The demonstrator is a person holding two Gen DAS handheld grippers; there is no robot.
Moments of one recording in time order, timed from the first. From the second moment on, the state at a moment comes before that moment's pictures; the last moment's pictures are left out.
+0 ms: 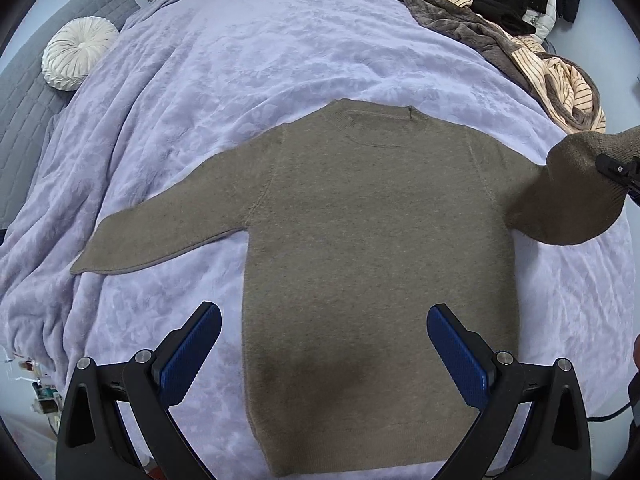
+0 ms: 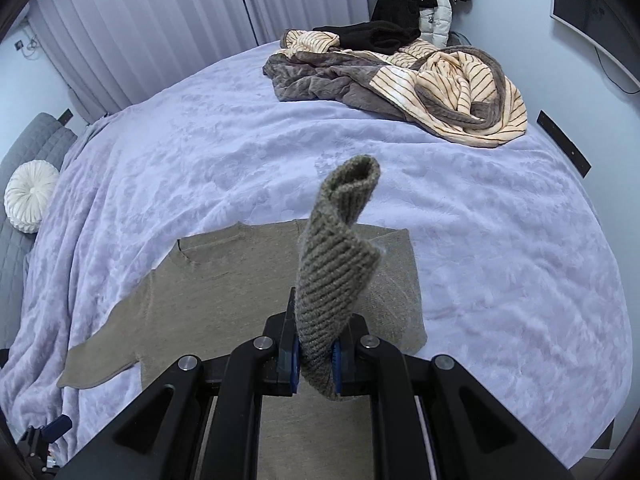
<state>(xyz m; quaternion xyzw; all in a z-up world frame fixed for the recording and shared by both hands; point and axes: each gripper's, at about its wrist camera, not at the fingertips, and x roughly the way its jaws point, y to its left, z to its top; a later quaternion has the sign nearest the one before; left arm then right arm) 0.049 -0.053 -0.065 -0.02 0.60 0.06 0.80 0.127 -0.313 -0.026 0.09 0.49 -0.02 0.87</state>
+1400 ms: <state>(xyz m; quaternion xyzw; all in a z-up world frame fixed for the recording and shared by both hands) 0.067 0.053 -0.107 -0.08 0.63 0.01 0.77 0.174 -0.120 -0.110 0.01 0.57 -0.01 0.82</state>
